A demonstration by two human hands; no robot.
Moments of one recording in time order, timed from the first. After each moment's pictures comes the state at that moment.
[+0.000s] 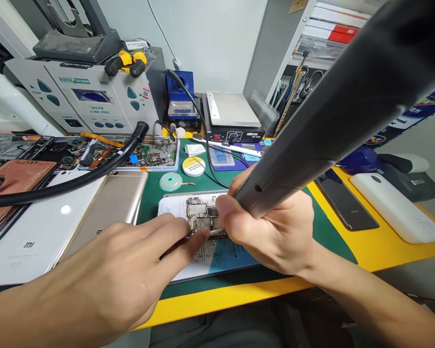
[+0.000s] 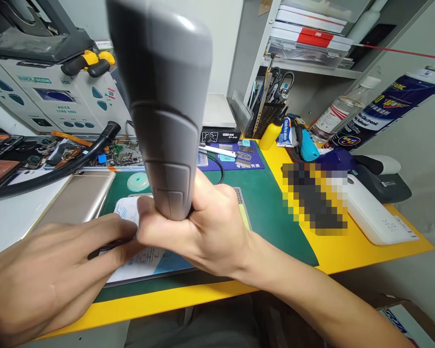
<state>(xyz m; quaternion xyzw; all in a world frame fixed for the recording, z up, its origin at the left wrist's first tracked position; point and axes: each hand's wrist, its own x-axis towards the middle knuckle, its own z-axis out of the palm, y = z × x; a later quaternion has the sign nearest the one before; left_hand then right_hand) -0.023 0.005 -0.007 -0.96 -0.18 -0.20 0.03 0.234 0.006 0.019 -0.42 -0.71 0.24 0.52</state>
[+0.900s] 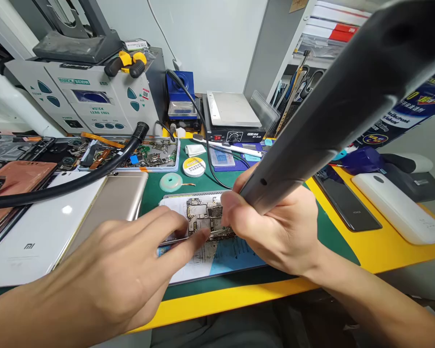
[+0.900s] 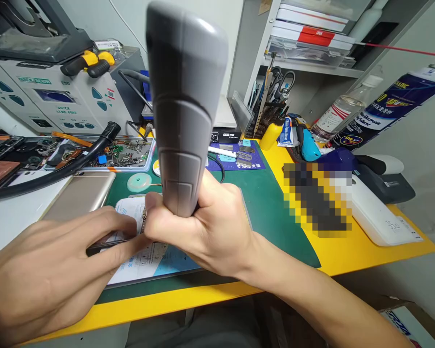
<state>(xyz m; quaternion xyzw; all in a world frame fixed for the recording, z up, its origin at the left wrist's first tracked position) -0.023 0.004 -0.004 -0.95 -0.21 -0.20 0.07 0.231 0.007 0.019 -0.40 -0.70 0.21 0.55</state>
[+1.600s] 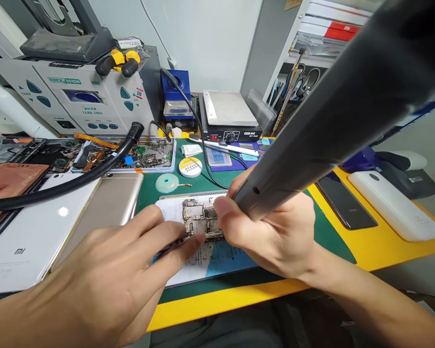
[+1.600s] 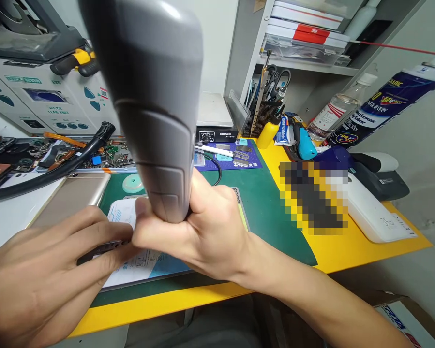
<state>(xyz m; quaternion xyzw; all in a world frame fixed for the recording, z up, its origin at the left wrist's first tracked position) -0.021 -0.003 0.003 -0.95 -0.23 -0.18 0.07 0.233 0.004 0.014 -0.40 -0.71 0.19 0.55</state>
